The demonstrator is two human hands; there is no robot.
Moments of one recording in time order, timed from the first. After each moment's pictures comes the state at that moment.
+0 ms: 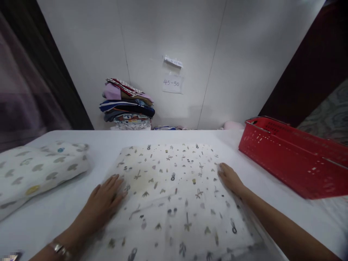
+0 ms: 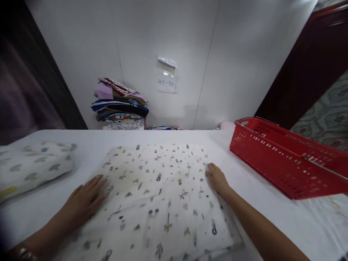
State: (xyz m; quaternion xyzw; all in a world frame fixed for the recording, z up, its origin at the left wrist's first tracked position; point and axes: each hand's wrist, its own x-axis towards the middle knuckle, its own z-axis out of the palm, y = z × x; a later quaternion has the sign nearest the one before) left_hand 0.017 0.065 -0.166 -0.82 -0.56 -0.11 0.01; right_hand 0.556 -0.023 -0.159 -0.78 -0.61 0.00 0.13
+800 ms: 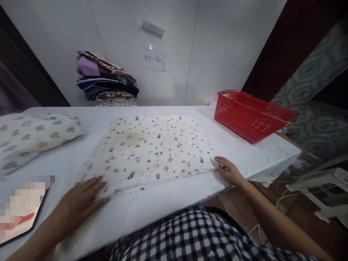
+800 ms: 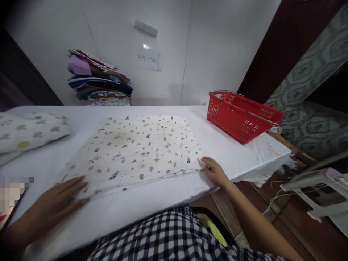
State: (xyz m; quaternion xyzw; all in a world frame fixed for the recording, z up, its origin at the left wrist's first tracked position) left_hand -0.037 -0.096 -0.165 -0.88 -0.44 -0.16 -0.01; right_hand 0.523 -0.263 -0.145 -0.71 -0.62 0.12 0.31
